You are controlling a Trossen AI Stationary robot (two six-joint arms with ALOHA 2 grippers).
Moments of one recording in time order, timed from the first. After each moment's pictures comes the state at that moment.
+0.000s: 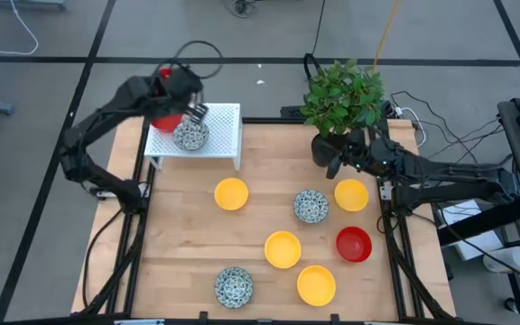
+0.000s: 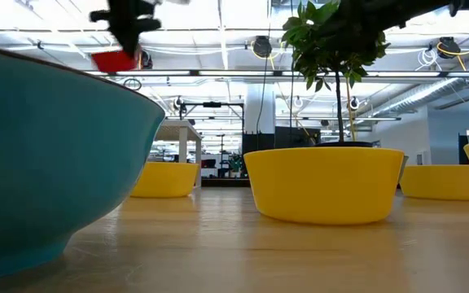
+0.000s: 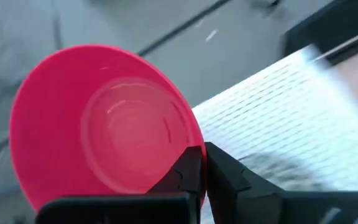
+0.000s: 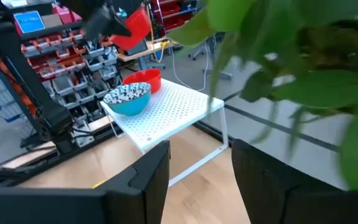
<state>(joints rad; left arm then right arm) 0.58 1.45 1.74 -1.38 -0.60 -0.35 -0.16 0.83 0.66 0.04 0.39 0.29</state>
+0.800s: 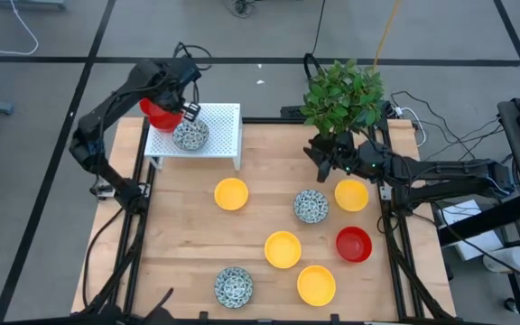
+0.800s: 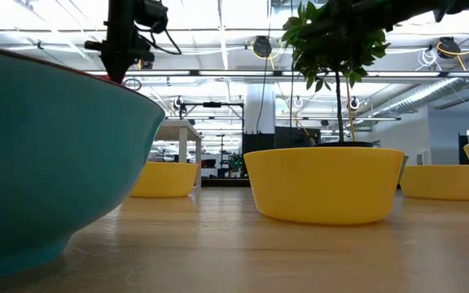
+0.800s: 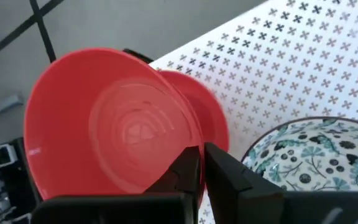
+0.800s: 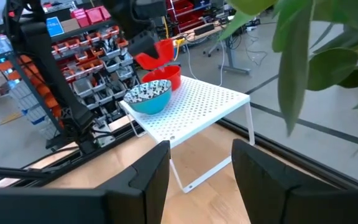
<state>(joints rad) 0.81 1.59 1.74 -1.52 -0.37 -0.30 -0.12 0.94 0.66 0.16 0.36 0.35</state>
